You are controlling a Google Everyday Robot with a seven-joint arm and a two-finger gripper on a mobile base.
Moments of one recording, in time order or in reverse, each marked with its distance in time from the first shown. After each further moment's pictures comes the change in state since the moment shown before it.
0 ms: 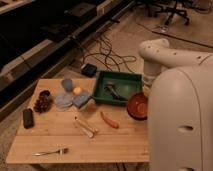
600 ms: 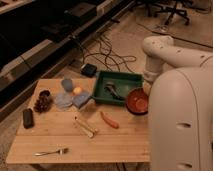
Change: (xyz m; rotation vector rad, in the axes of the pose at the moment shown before) arm -0.015 -0.015 -0.014 -0.065 -0.072 0.043
